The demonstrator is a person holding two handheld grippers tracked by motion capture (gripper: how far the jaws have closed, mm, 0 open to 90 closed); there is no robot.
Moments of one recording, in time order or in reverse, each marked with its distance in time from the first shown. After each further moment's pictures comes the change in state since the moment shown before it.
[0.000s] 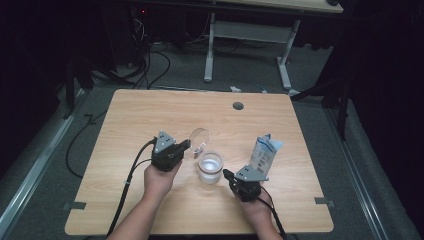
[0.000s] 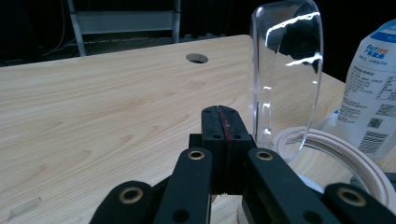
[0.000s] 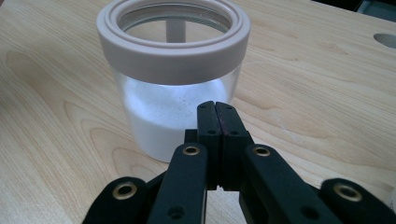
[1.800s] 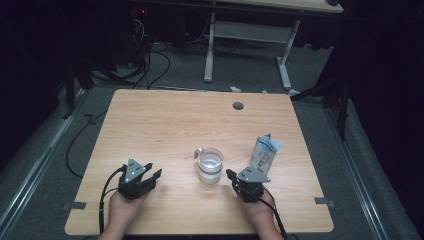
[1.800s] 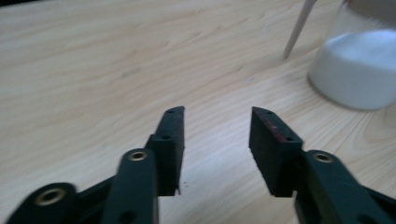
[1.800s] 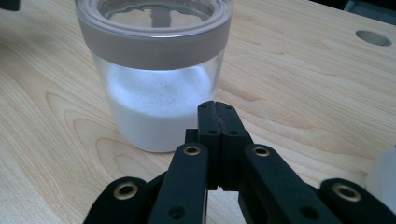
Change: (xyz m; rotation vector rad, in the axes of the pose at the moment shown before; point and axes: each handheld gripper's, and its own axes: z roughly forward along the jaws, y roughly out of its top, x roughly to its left) left arm 0.044 -0.083 -0.077 0.165 0.157 0.073; right arm -0.004 -0.005 -0.004 0.014 -0.044 -0.013
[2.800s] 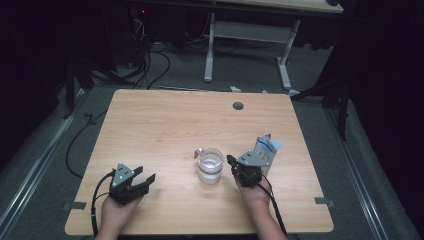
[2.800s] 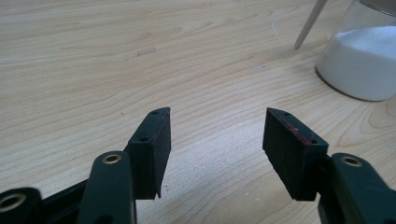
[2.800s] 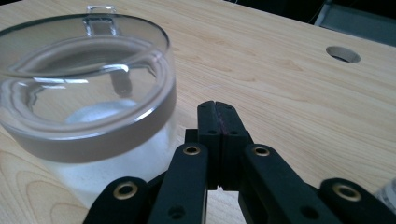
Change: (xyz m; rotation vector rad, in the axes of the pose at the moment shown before) left arm 0.015 -0.015 -0.007 -0.031 -0.042 -0.068; right arm -0.017 0.030 0.019 -0.025 -0.057 0.056
